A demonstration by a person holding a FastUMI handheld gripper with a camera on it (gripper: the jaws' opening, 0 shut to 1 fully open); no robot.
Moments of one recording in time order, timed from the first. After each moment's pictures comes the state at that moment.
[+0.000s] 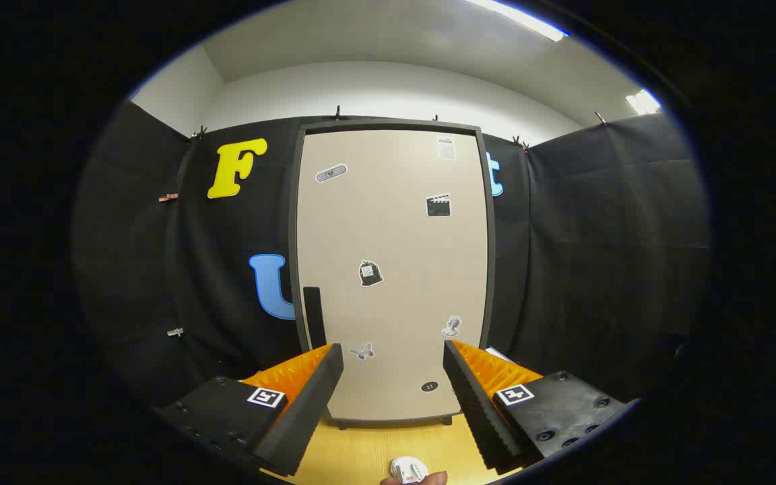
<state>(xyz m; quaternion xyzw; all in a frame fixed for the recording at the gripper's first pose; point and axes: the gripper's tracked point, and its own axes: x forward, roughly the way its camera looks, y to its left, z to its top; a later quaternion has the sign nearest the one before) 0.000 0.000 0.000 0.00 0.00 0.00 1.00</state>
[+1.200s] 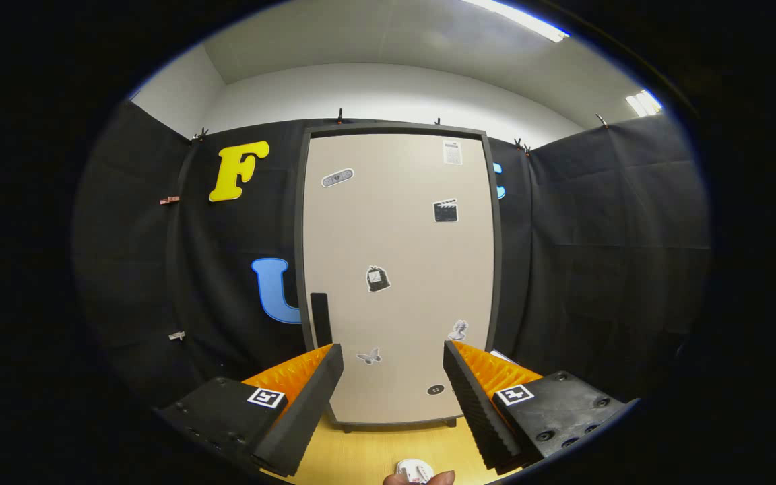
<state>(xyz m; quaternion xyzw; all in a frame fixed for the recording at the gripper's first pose) 0.002 0.014 0.005 0.00 0.00 0.02 1.00</state>
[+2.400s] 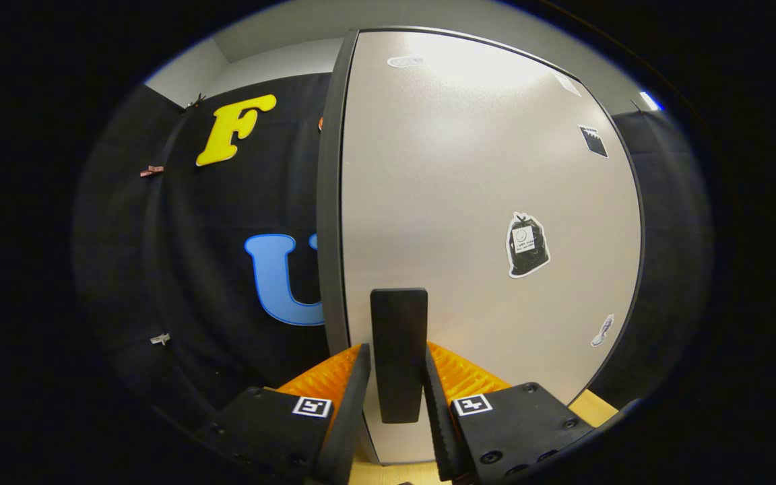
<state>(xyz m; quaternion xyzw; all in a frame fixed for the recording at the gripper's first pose) 0.226 0.135 -0.078 -0.01 0.02 0.01 1.00</state>
